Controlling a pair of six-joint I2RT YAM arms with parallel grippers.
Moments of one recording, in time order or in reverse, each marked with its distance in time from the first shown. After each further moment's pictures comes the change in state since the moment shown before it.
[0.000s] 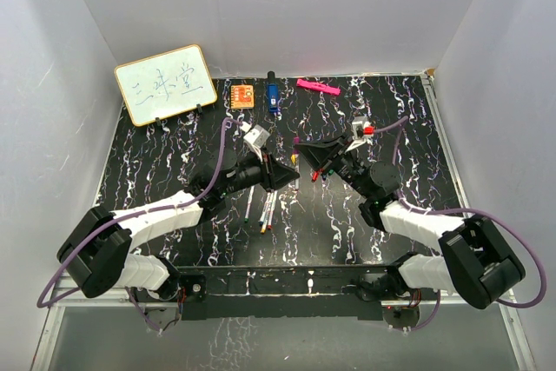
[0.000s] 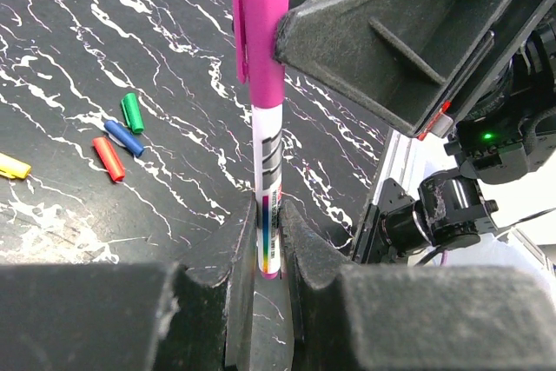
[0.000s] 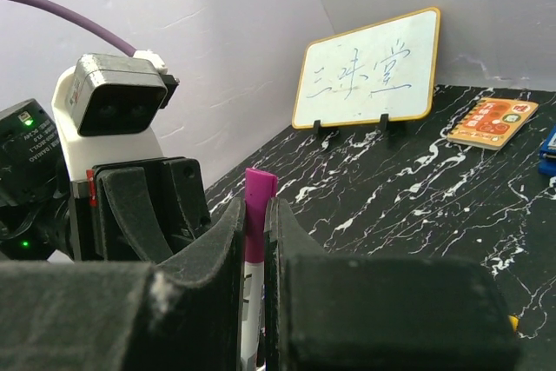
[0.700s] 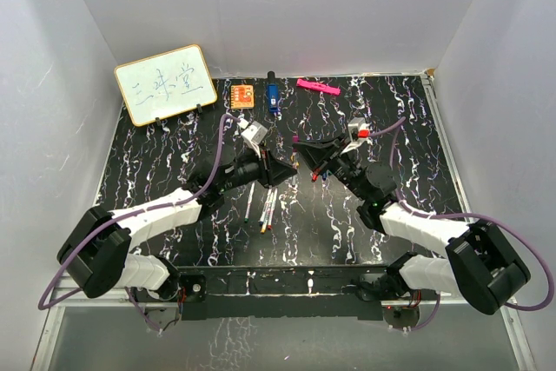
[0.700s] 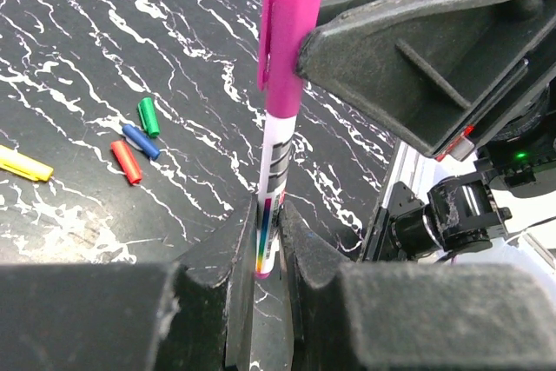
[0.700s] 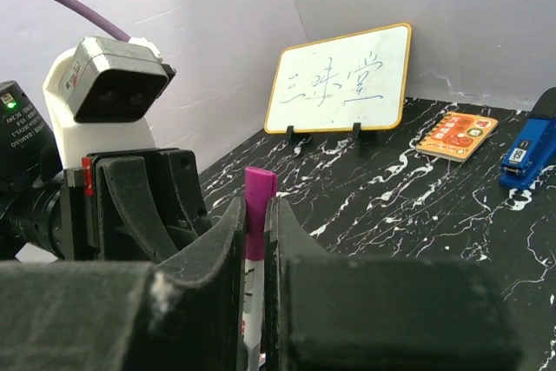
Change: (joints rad) left arm 0.025 0.000 0.029 -0.040 0.002 0.023; right arm 0.060 -0.046 0.015 -0.097 0.099 -0.124
